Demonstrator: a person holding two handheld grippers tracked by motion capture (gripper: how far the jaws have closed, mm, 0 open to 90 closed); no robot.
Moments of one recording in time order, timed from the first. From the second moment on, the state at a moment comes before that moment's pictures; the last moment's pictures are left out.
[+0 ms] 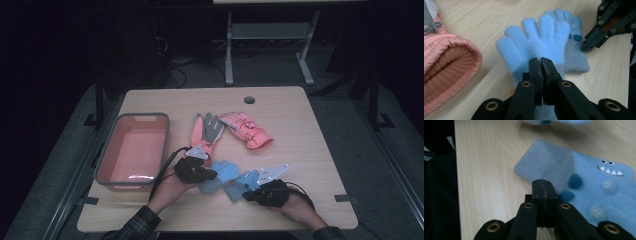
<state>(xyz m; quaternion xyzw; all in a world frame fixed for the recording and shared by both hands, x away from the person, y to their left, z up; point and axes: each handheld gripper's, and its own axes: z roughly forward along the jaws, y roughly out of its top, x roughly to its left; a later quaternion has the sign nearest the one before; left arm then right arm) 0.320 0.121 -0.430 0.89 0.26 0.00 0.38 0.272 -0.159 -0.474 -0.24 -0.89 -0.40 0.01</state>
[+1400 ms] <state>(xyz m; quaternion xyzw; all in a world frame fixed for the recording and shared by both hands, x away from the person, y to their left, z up) 0.324 0.027 -0.435 0.92 0.19 -0.02 0.35 0.311 -0.252 -0.480 -0.42 -0.81 -0.36 -0.16</state>
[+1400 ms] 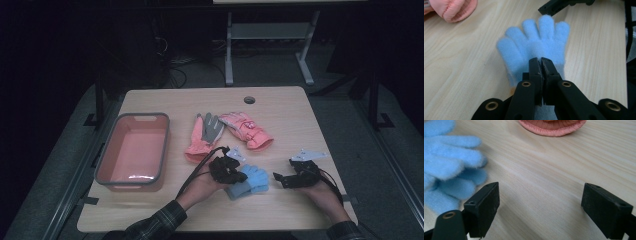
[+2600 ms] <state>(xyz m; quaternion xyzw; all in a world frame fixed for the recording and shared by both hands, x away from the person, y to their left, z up) 0.322 0.008 -0.451 0.93 0.20 0.00 0.31 0.311 -0.251 -0.482 -0.43 -0.81 -0.36 -0.17</state>
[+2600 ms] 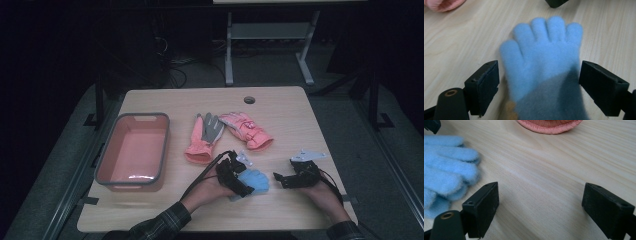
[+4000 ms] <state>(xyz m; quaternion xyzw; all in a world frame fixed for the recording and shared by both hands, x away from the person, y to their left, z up) 0.318 0.010 -0.455 0.94 0.17 0.04 0.30 0.311 -0.251 -0.482 -0.43 -0.81 -0.36 -0.17</state>
